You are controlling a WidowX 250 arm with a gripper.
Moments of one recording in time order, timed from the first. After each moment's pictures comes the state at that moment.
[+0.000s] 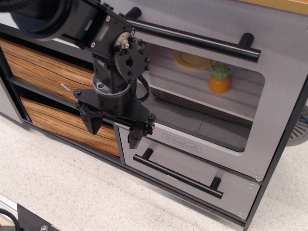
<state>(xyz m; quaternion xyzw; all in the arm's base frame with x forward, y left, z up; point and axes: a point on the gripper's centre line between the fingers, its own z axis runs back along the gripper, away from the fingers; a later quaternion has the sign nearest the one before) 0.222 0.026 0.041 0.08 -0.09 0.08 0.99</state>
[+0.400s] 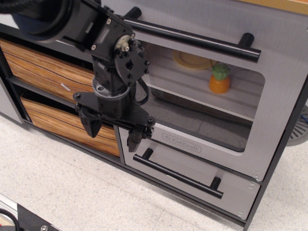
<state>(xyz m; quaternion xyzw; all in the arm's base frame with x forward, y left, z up) 0.218 0.024 0.038 0.07 -0.08 0.09 0.99</state>
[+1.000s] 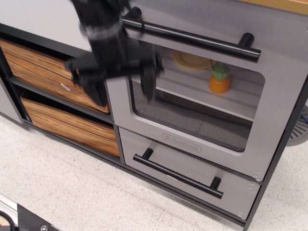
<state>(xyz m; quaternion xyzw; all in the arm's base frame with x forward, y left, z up) 0.238 0.020 0.114 -0.05 -0.11 0.32 0.94</state>
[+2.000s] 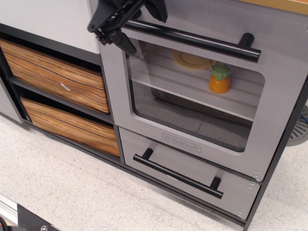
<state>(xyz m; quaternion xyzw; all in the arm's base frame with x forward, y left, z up) 0.308 0.038 0.138 -0.19 -0.16 0.56 0.79</state>
